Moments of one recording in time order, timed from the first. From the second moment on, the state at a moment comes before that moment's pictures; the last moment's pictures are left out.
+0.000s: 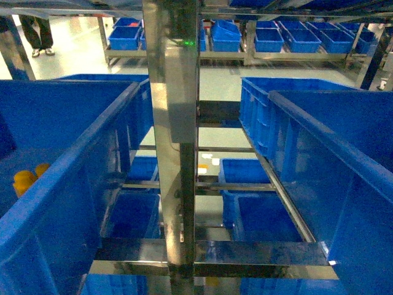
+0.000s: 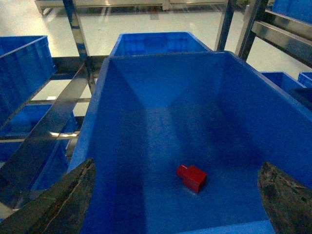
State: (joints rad) left arm 0.20 0.87 0.53 -0.06 0.39 0.26; right arm 0.07 0.49 0.45 -0.23 0.13 0.06
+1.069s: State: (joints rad) left arm 0.22 0.90 0.50 0.10 0.27 0.13; right arm 0.05 0.47 0.41 -0.11 0.08 0.05
